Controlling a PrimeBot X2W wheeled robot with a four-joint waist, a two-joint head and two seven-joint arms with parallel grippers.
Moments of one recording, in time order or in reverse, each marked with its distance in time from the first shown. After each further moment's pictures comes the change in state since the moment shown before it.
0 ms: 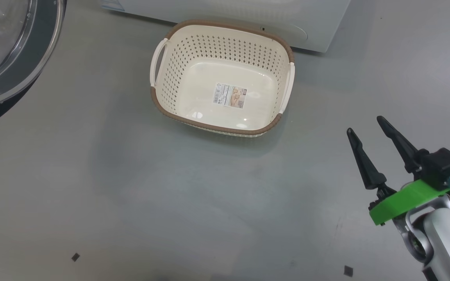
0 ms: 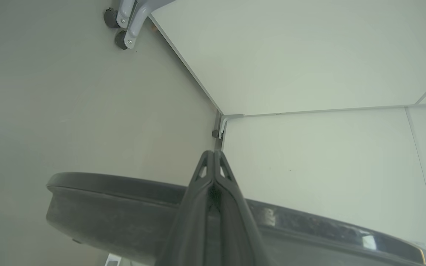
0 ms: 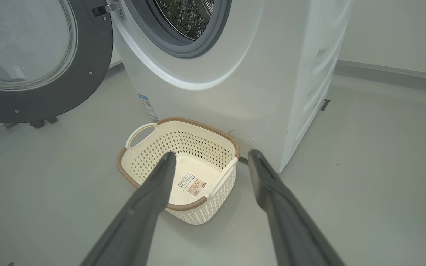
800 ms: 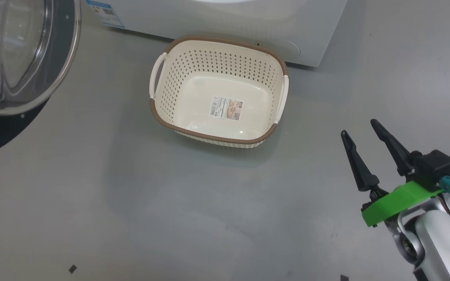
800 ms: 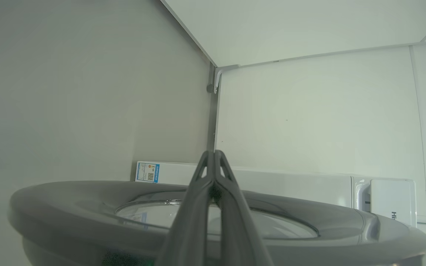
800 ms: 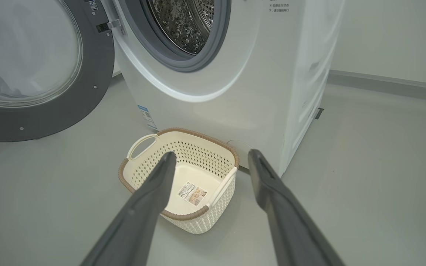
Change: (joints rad) left arm 0.035 0.003 -0.062 -0.034 -0.002 -0.027 0.205; right arm -0.003 0.039 -0.004 0.024 0.000 0.000 0.000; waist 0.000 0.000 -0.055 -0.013
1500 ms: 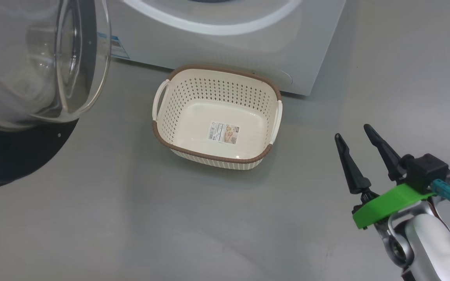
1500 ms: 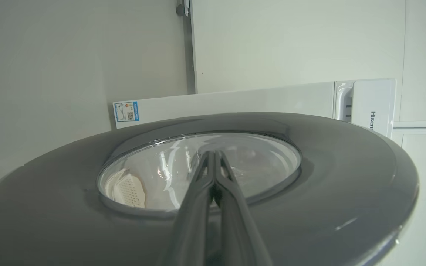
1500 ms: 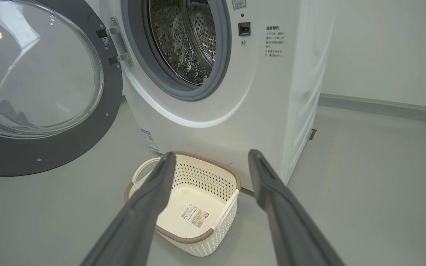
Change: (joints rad) left arm 0.151 -0.142 -0.082 -0.249 -0.042 -0.016 0.233; right arm 0.006 0.067 -0.019 0.030 0.000 0.000 0.000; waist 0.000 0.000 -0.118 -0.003
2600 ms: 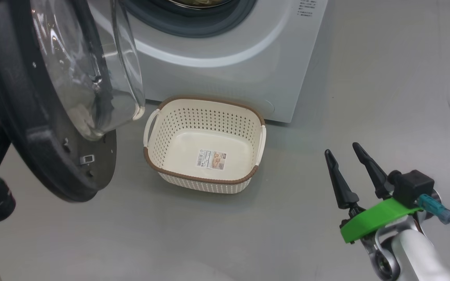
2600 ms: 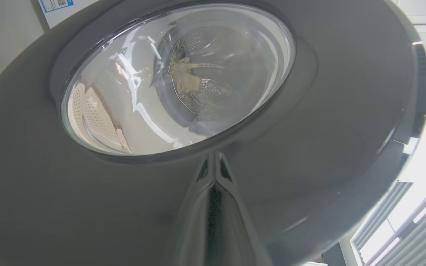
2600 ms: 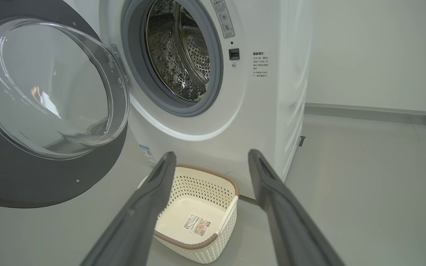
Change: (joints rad) left arm 0.256 -0.318 -0.120 -0.501 -0.017 0.155 0.103; right arm 0.056 0.073 -0.017 0.019 0.000 0.000 0.000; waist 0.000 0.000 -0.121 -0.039
